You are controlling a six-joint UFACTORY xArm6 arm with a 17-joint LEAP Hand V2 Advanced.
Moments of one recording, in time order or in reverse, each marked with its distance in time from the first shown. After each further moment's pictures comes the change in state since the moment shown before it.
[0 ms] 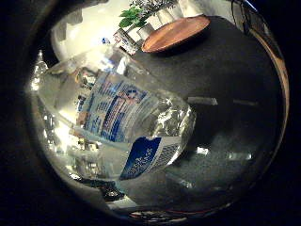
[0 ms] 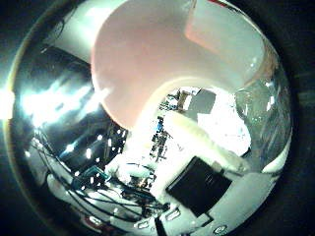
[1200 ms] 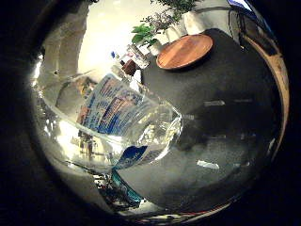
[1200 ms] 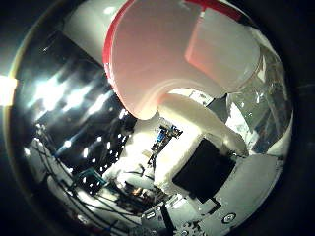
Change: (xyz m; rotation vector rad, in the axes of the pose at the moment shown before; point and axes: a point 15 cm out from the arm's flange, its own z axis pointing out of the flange) arm -0.096 -0.012 -0.005 0.099 -0.056 -0.012
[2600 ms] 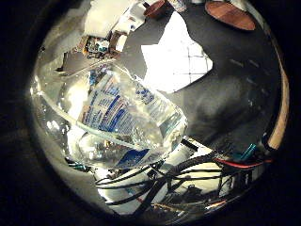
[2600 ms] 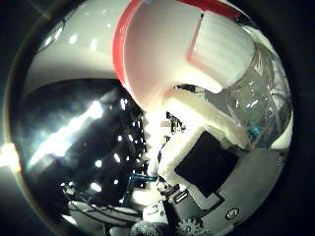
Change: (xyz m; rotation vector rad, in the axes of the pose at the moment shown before) arm -0.139 0.051 0.077 -0.645 -0.079 0.250
